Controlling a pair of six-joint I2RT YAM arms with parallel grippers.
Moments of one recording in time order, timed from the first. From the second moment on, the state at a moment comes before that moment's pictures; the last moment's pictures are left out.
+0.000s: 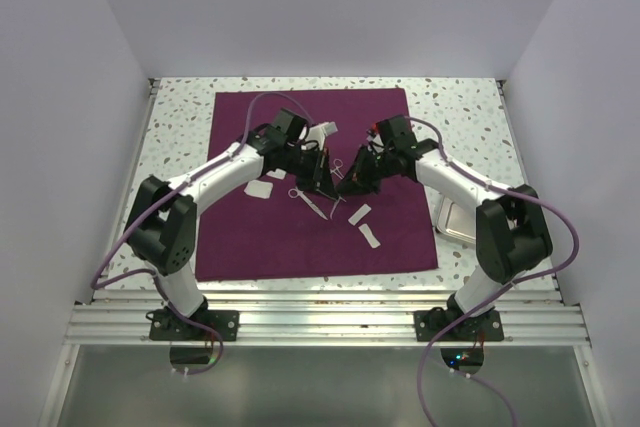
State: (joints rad) left arm -0.57 1.75 1.33 -0.51 0.70 -0.45; right arm 0.45 1.67 1.18 -0.49 -0.57 0.89
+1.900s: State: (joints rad) left arm -0.39 1.76 1.30 -0.66 0.23 -0.58; right arm -0.18 1.63 1.32 -0.94 0.09 0.87
